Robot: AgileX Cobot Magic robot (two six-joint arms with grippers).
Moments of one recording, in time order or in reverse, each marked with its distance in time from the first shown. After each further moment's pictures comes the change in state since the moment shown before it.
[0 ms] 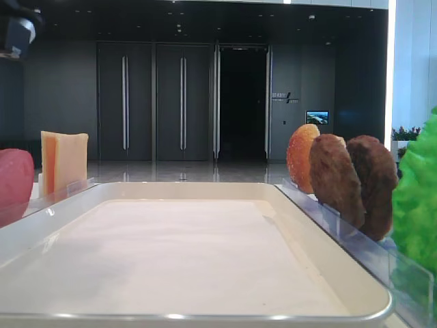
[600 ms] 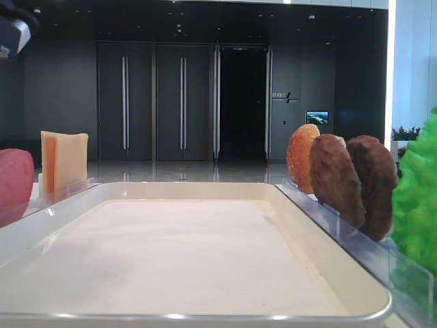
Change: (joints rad) left arm 0.000 0.000 0.000 0.005 0.035 0.005; right arm 0.000 0.000 0.000 0.000 0.000 0.000
